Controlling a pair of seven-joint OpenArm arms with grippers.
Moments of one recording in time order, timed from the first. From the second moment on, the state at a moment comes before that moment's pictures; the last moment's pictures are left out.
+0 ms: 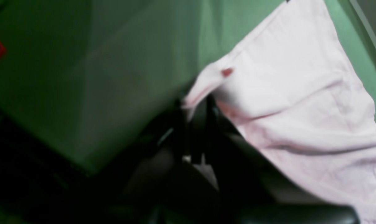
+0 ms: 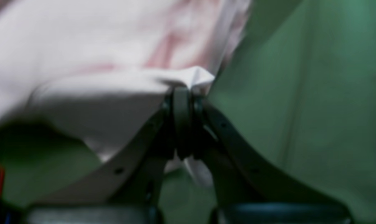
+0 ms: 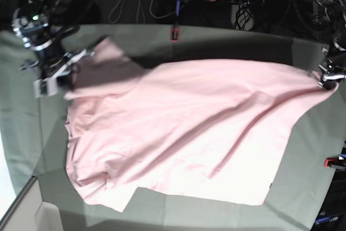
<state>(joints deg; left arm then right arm) 15.8 -11.3 -39.7 95.4 -41.9 -2.5 41.4 -17.0 -8.7 35.5 110.1 -1.9 39.9 -33.9</state>
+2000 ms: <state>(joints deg) -68.6 -15.9 1.8 53.0 -31.4 -2.2 39.6 70.7 20.1 23.3 68.4 -2.0 40.0 -53.9</state>
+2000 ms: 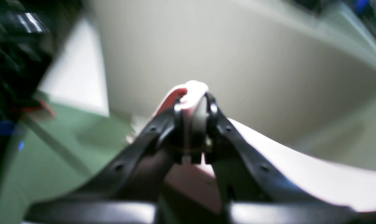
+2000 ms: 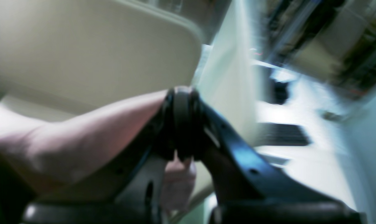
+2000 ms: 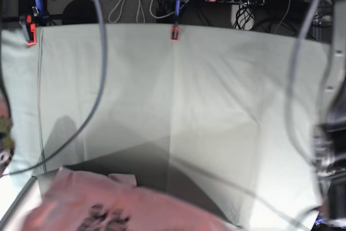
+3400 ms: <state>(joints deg) 12.4 -12.8 -33.2 91.6 -37.1 -2.5 52.2 -18.4 -0.9 34.6 113.3 -1.8 40.1 -57.0</state>
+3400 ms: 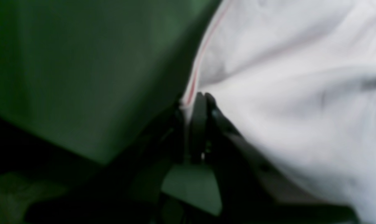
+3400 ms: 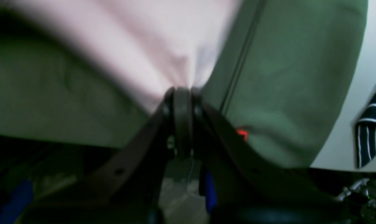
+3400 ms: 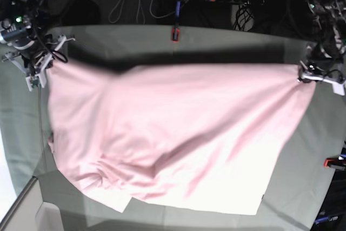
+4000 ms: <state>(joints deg) -17.8 -15.2 -18.4 86.9 -35.1 -2.5 52.2 16.6 7.9 29.4 100.2 -2.5 40.4 -61.4</state>
